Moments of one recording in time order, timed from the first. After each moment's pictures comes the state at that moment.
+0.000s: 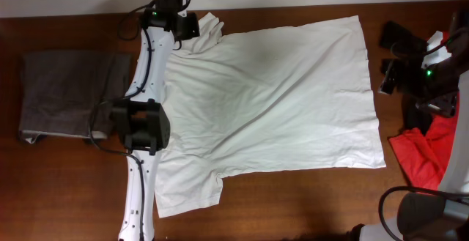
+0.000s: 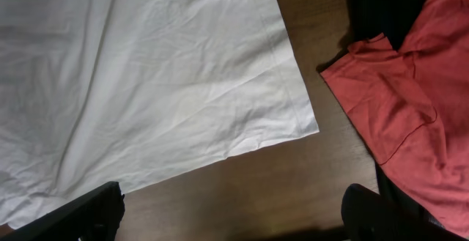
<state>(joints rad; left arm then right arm) -0.16 2.76 2.75 -0.96 0.05 -0.25 -0.33 1.68 1.92 -1.63 -0.13 0.10</state>
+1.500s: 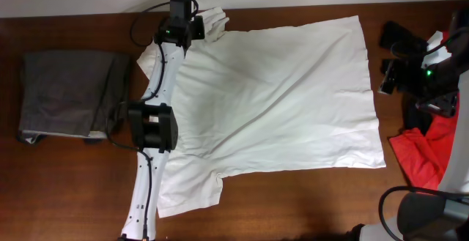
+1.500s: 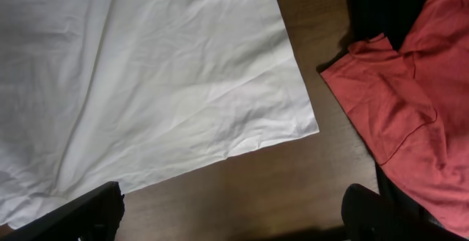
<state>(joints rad) -0.17 3.04 2.96 -0.67 -0.03 -0.16 -0.33 1.68 1.92 -1.63 -0.13 0.11</state>
